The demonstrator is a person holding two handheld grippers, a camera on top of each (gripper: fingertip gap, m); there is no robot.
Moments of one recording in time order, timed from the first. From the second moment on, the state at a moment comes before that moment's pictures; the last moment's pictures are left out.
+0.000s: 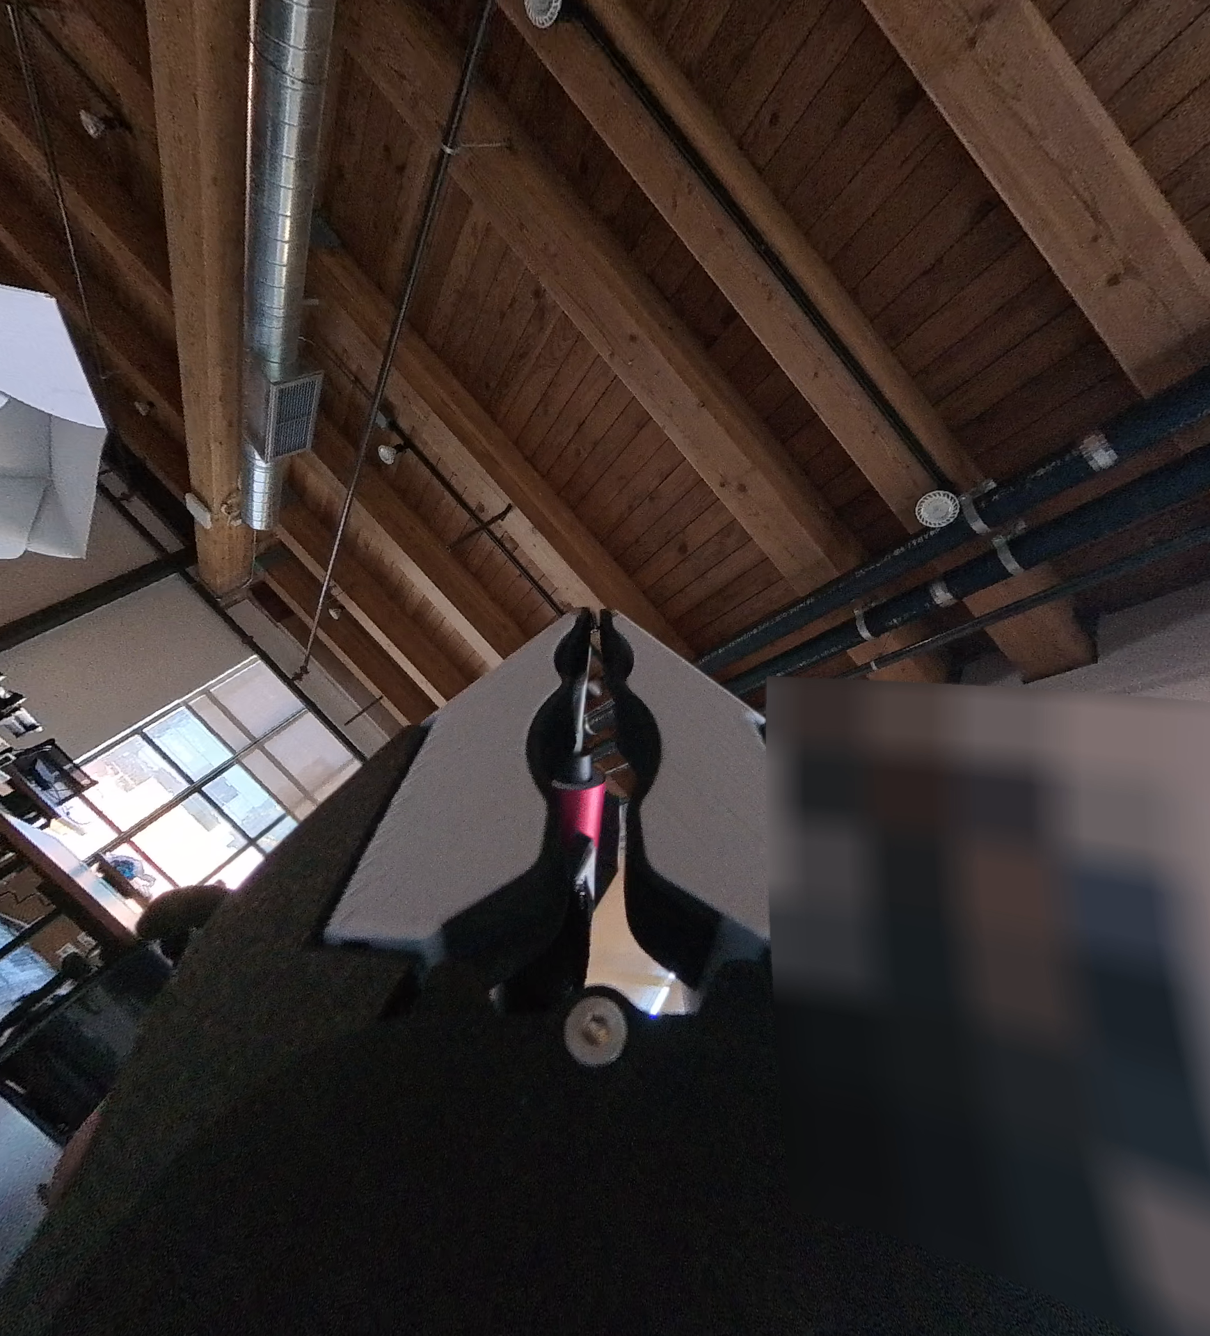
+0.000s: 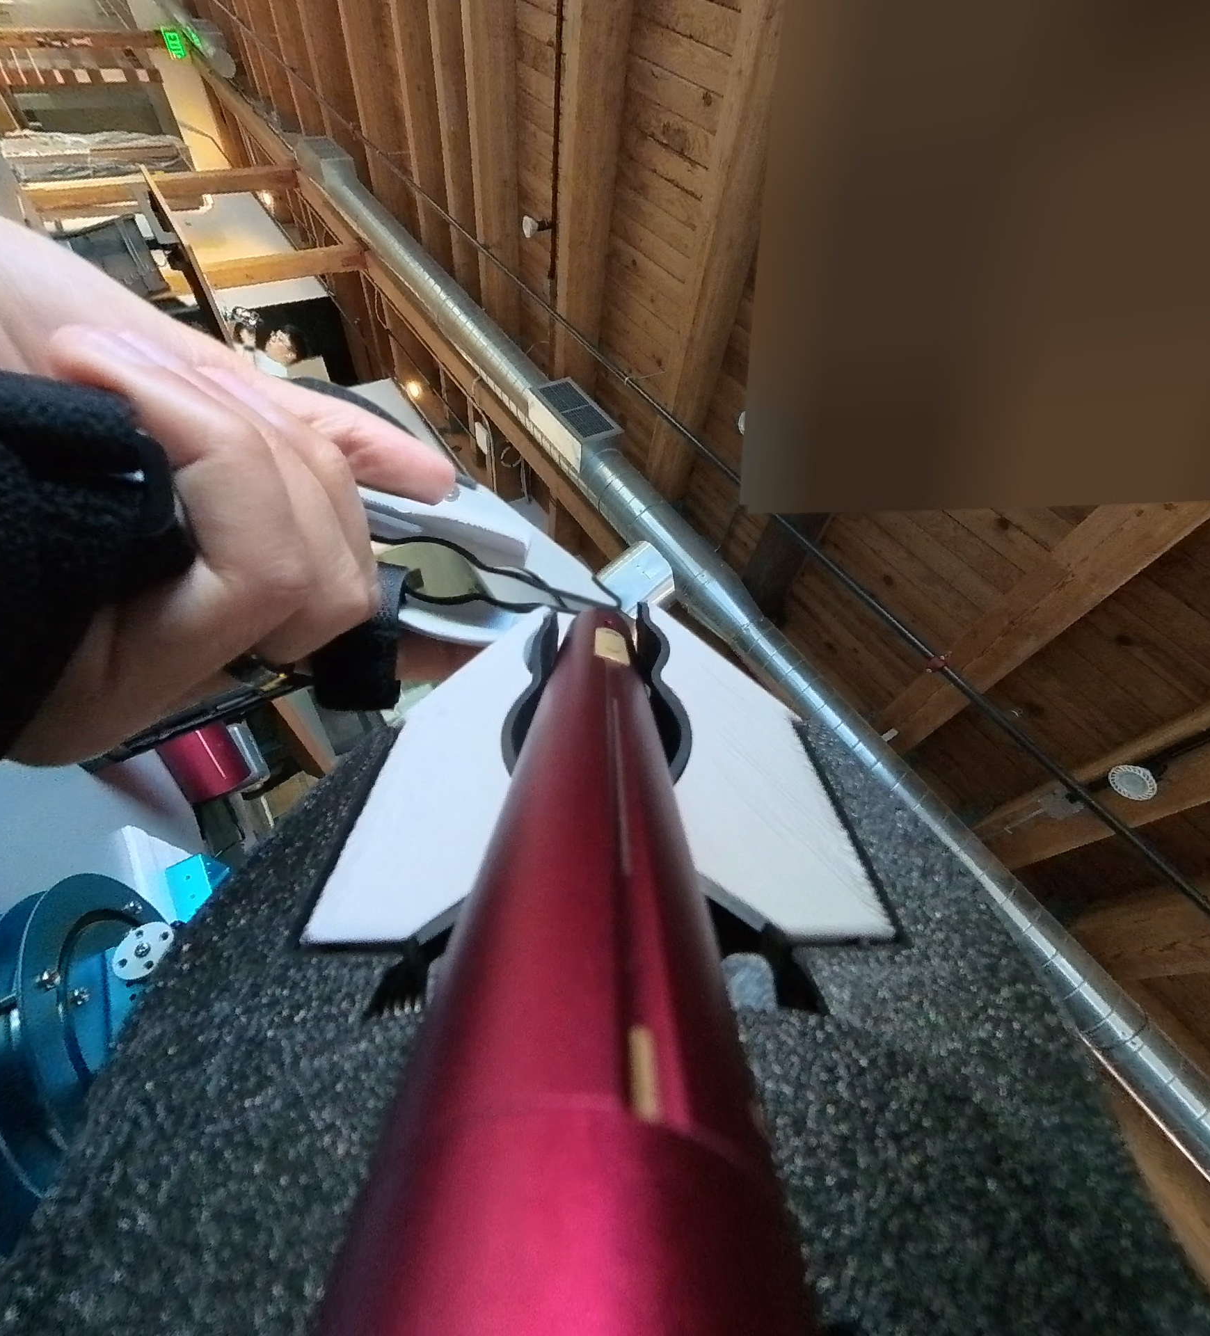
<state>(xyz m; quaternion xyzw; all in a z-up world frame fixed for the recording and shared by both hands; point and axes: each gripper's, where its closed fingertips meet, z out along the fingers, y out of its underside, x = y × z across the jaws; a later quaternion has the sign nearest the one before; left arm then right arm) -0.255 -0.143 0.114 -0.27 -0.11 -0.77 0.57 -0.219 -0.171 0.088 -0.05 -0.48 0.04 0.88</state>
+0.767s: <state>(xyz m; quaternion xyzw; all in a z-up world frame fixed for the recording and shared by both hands) -0.254 -0.142 0.108 -0.28 -0.11 -0.76 0.57 -0.219 -0.173 0.084 -0.05 -0.48 0.03 0.88</state>
